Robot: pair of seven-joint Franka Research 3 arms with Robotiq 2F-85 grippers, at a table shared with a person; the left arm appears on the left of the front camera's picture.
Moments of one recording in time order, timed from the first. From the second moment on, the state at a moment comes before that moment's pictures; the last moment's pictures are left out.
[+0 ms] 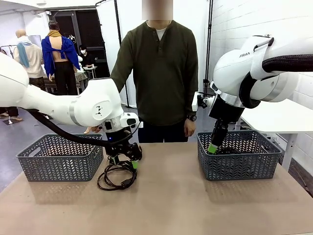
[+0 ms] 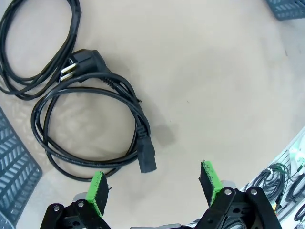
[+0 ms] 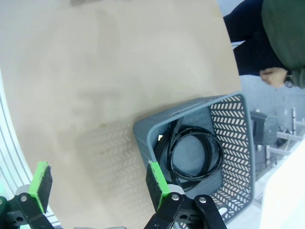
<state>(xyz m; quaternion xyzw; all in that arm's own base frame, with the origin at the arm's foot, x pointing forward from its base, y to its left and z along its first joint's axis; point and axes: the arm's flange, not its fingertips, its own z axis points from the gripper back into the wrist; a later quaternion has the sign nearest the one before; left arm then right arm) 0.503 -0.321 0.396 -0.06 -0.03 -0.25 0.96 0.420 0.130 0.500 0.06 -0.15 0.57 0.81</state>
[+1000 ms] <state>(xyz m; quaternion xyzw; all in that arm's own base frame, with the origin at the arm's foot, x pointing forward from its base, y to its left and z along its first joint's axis) 0.523 -0.335 0.371 -0.07 -0.01 -0.24 0.97 0.420 0.130 0.500 0.06 -0.15 0.57 0.81</state>
